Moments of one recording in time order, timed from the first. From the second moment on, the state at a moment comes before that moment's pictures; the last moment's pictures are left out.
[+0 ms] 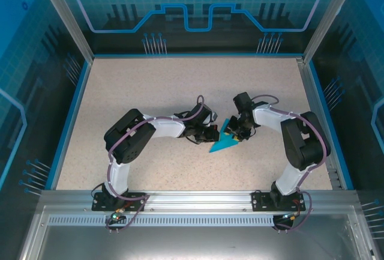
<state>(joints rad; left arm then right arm) -0.75 2.00 1.13 -0.08 0.43 -0.76 0.35 1.73 0.95 -0.61 -0.26 0.87</state>
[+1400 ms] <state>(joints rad) -0.75 2.04 1.20 -0.11 0.43 -0.74 0.35 1.76 0.99 -0.66 -0.26 0.87</state>
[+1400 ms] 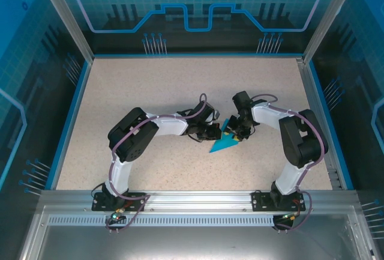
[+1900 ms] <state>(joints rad) -0.75 2.04 1.20 -0.13 0.42 -0.74 0.35 1.77 1.01 -0.67 -0.27 0.87</state>
